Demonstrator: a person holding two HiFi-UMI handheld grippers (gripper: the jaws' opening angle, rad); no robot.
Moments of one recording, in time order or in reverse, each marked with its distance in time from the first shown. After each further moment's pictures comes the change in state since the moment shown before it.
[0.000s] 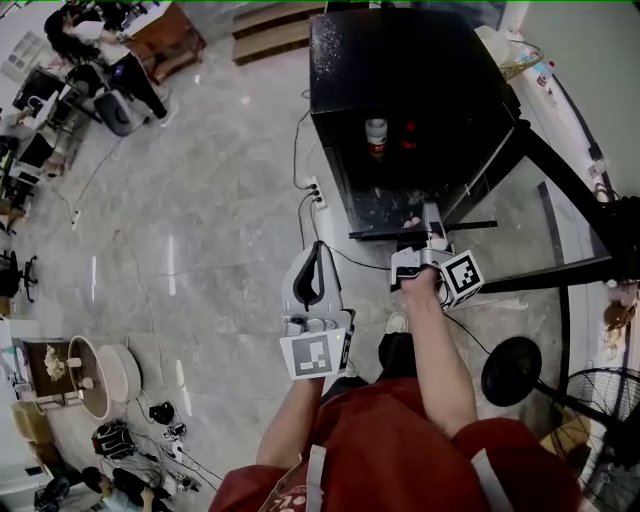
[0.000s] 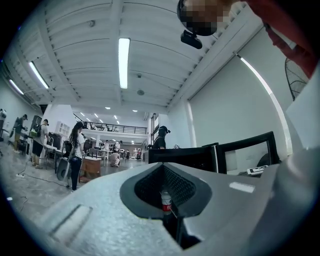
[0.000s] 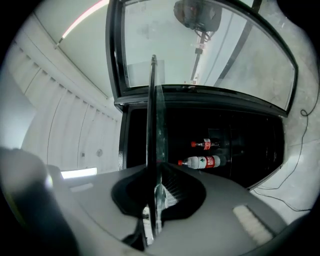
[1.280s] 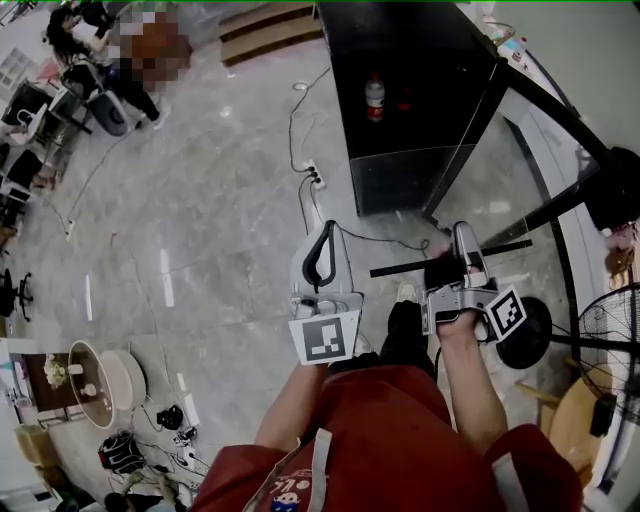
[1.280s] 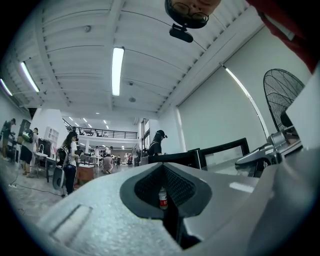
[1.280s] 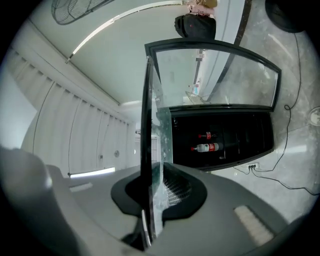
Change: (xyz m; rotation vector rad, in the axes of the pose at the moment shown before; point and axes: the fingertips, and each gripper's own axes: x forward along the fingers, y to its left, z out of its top) left arm -0.136 0.021 0.026 0.036 -0.054 -0.123; right arm -0.234 0.094 -0.050 0.041 0.001 0.093
